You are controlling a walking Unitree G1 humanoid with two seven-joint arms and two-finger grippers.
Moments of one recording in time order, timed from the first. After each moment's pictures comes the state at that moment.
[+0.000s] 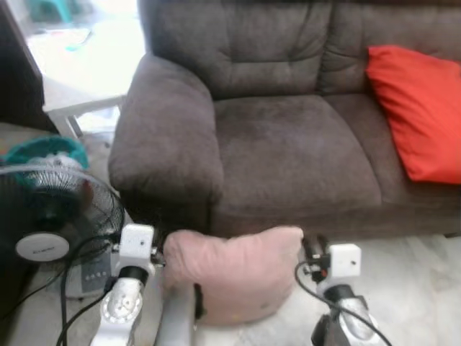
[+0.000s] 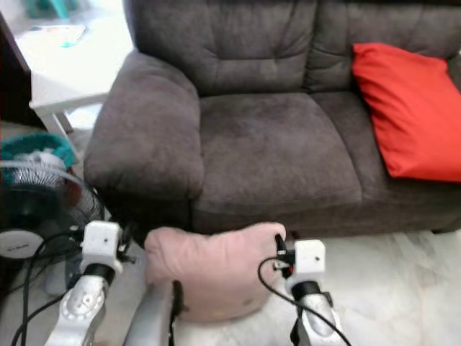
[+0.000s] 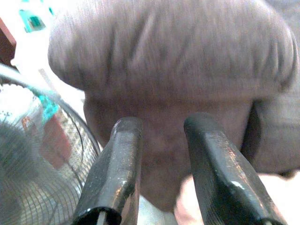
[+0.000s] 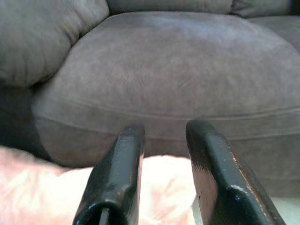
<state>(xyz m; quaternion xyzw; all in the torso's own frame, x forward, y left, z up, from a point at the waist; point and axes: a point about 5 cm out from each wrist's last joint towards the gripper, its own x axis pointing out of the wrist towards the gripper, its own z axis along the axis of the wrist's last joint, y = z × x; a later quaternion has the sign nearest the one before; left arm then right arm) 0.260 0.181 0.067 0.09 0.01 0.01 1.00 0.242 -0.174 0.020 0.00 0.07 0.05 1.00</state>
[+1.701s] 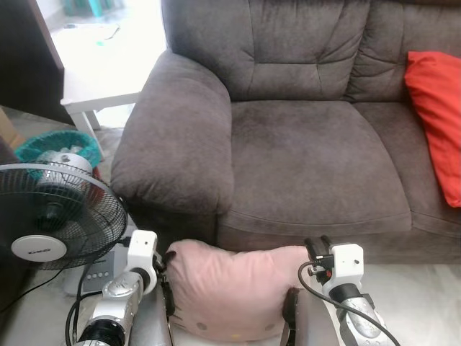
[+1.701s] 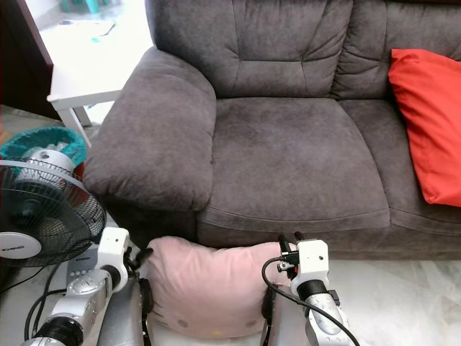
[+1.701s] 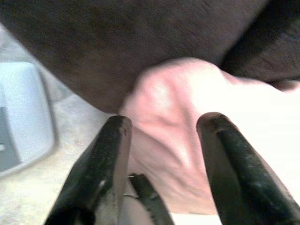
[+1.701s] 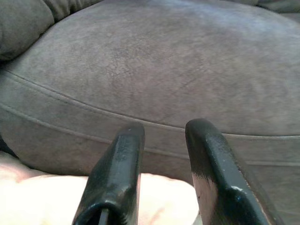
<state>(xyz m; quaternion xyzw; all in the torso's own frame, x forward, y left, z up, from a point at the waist) 0.287 0.186 0.000 0.01 0.27 -0.10 0.96 0.243 -0.191 0.020 -0.03 0.07 0.05 1.00</state>
